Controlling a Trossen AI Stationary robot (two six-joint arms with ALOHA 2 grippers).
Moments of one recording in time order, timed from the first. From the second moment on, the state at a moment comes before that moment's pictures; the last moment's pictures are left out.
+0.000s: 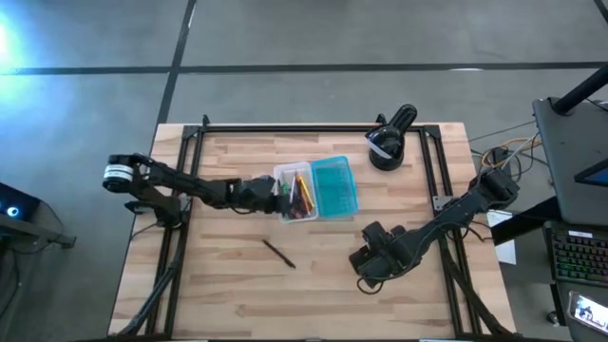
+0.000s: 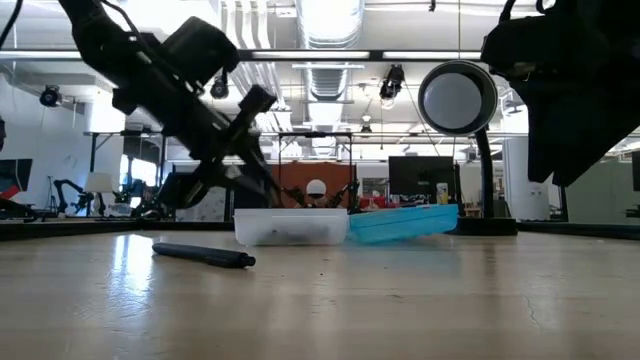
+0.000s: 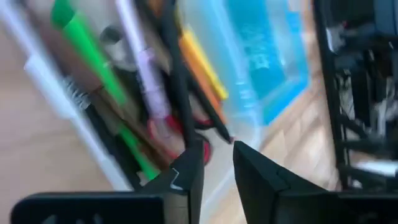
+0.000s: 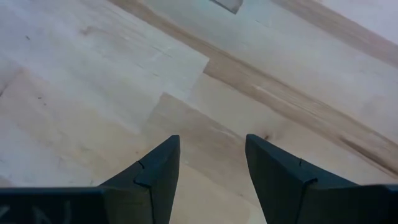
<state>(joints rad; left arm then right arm) 0.07 1.48 0.59 0.28 -0.06 -1.24 0.57 1.67 1.09 -0.94 0.38 1.64</state>
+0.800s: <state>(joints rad) -0.26 1.41 0.64 -0.18 -0.10 0.21 0.53 1.67 1.09 -0.88 0.37 1.48</state>
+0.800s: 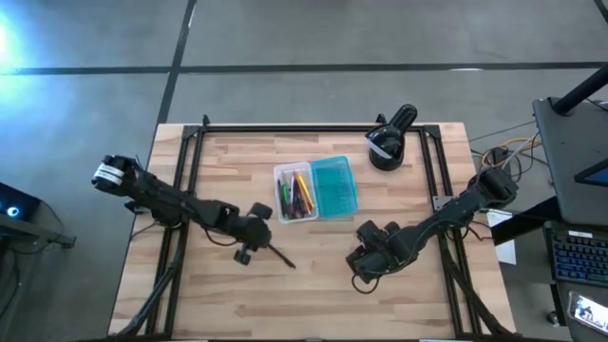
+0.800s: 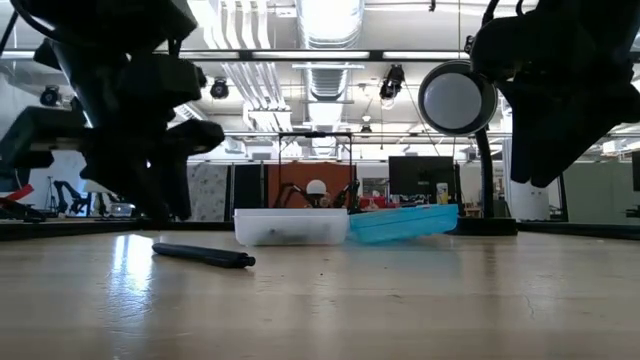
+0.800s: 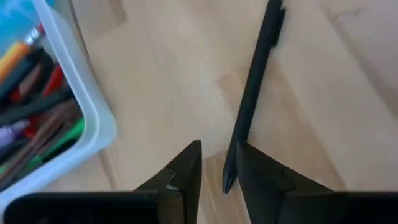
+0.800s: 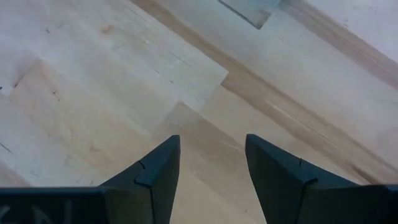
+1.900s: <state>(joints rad) -0.26 1.58 0.67 -0.16 0.00 0.18 0.49 1.67 1.08 -0.86 0.33 1.41</state>
